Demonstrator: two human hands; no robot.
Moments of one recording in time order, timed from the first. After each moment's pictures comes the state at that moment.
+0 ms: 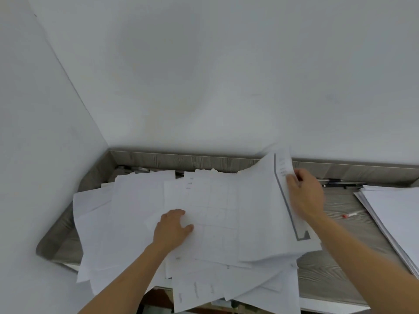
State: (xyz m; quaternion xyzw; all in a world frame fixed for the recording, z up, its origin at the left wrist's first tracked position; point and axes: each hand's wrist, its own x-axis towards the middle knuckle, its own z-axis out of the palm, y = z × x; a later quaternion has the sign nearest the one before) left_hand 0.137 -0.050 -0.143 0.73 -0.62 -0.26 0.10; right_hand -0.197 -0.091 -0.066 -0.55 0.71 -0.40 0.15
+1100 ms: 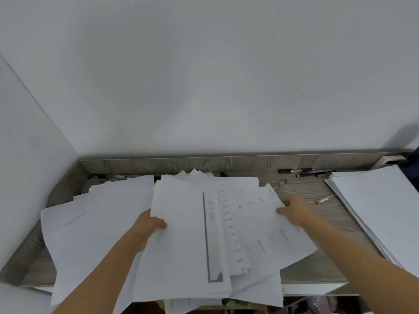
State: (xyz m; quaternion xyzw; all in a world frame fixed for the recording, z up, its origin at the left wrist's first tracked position) left_hand 0.144 -0.067 -0.109 0.66 -0.35 -0.60 0.30; right_hand -0.260 -0.065 -0.116 -0.52 0.79 -0.12 0.31
